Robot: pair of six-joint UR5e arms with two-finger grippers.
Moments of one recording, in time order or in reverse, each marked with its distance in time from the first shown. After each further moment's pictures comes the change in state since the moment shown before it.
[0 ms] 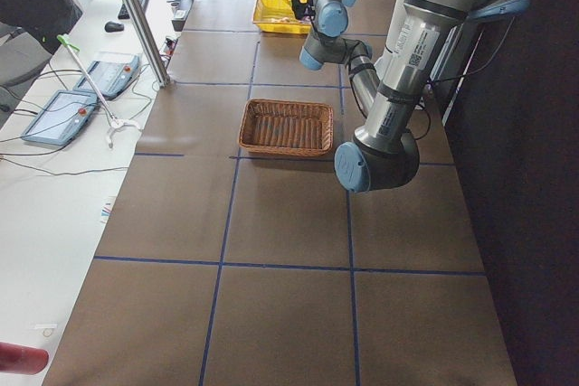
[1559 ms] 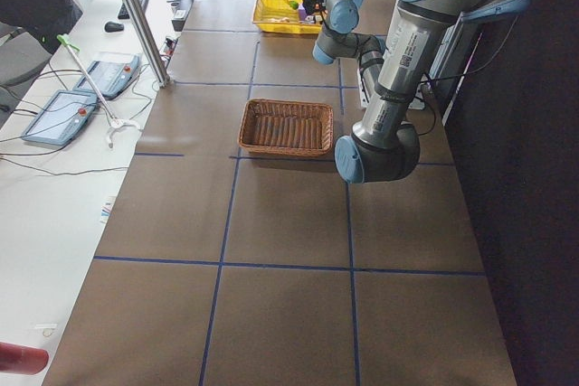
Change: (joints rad) left arm 0.089 -0.043 0.006 -0.001 0.093 0.008; right arm -0.049 0.044 0.000 -0.010 -0.060 0.001
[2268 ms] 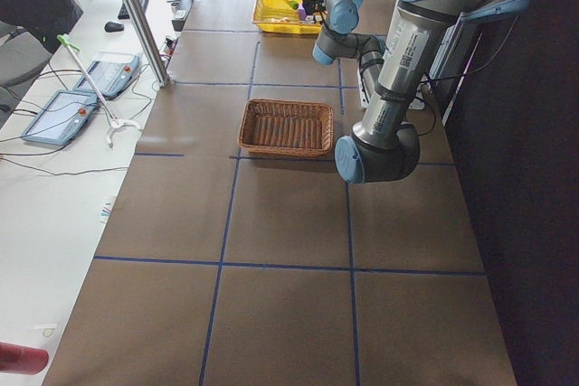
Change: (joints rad) left arm -0.002 0.001 -0.003 0.001 0.001 0.000; right arm 0.004 0.012 0.000 0.001 -0.001 0.002
